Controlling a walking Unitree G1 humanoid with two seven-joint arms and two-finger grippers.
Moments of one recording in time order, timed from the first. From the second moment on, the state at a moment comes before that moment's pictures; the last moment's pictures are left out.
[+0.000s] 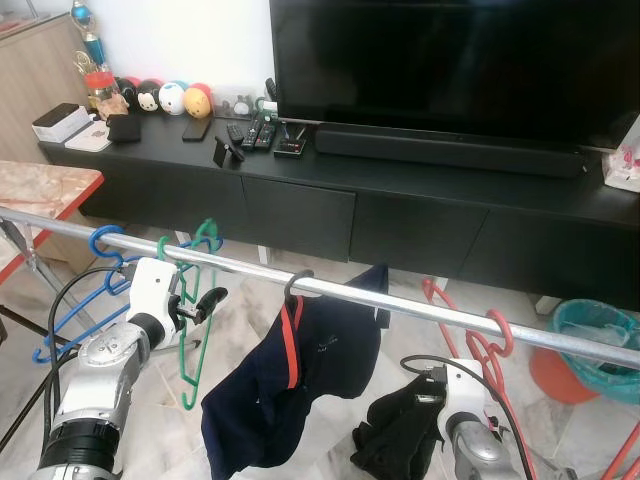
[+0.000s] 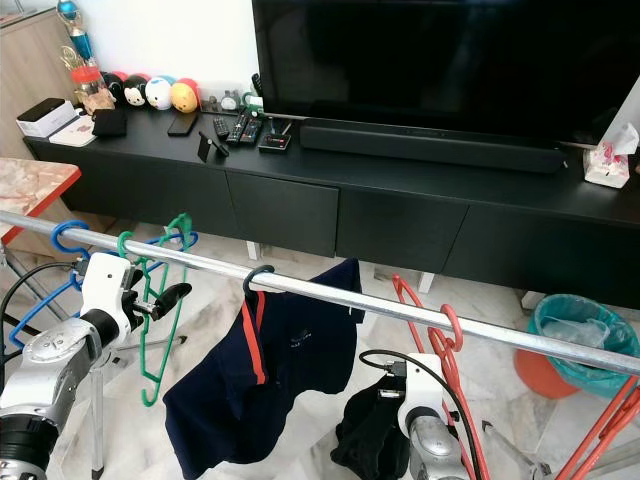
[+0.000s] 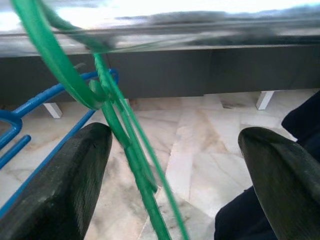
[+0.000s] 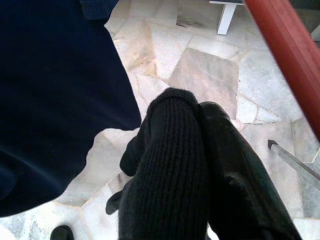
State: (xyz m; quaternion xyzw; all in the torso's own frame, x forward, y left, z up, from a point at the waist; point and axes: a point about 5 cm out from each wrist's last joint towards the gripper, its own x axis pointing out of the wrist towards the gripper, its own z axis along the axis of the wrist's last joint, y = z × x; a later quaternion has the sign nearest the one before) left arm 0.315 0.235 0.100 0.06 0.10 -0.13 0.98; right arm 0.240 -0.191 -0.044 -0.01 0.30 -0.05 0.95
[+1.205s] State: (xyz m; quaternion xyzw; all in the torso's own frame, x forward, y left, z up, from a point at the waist) left arm 0.325 0.239 0.085 0.08 0.13 -0.05 0.99; right arm 0.240 -0.191 -0.045 -0.01 0.30 -0.05 0.95
